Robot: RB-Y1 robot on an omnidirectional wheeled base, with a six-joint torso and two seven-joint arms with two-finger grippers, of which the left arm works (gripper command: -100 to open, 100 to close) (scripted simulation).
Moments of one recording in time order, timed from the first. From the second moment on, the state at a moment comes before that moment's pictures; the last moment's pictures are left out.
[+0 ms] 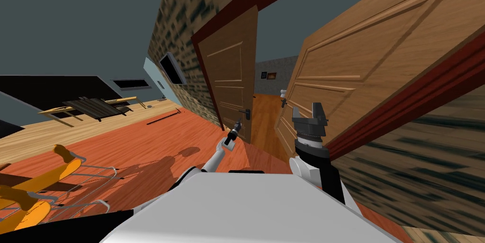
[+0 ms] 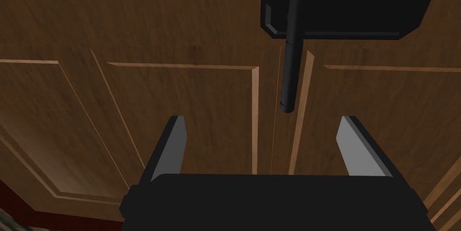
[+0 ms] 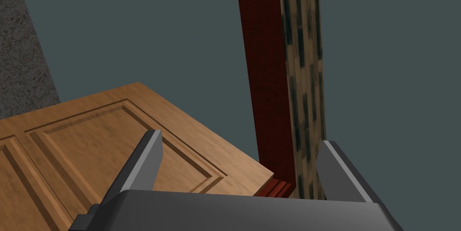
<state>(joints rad) -0.34 0.07 -0.28 -0.94 -0.08 -0.47 0.22</state>
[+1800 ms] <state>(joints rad) -0.45 0.05 -0.29 -0.74 -0.08 -0.46 0.24</state>
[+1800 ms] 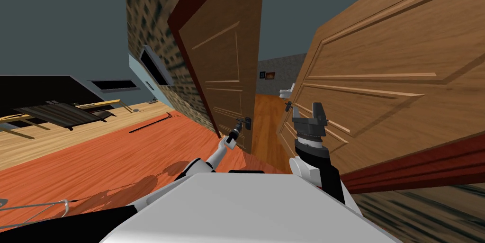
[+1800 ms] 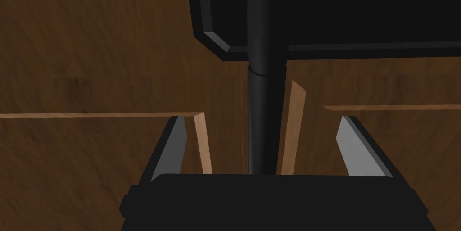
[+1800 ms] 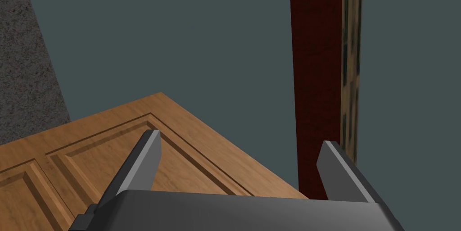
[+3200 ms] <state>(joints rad) -0.45 0.05 -0.25 -0.71 -0.07 -0.46 0.23</state>
